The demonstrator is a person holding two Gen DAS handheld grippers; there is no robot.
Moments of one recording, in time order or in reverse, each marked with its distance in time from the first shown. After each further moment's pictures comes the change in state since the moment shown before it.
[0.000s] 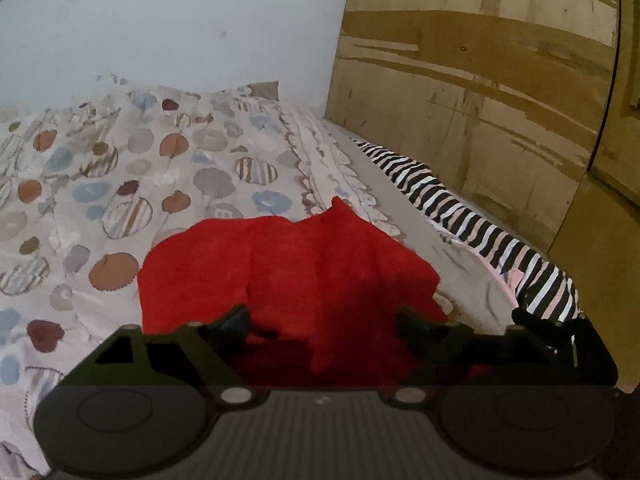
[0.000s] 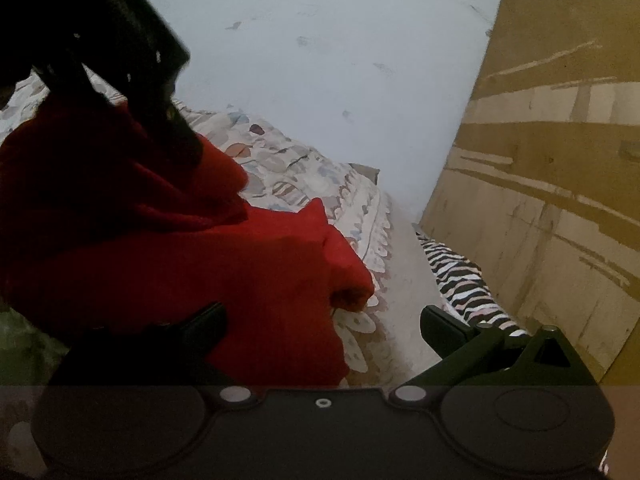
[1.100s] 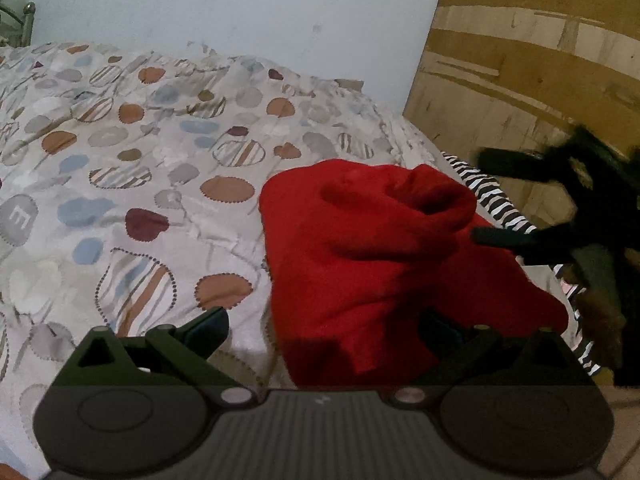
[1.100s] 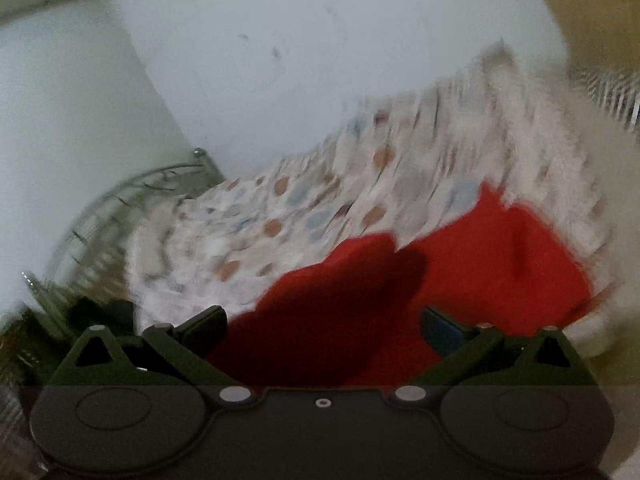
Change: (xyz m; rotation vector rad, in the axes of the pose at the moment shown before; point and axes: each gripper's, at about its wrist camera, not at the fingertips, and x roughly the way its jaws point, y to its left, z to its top) left arm -0.041 0.071 -0.076 -0.205 -0.027 0.129; right arm 0.103 -0.063 0.079 0.795 0.253 0.831
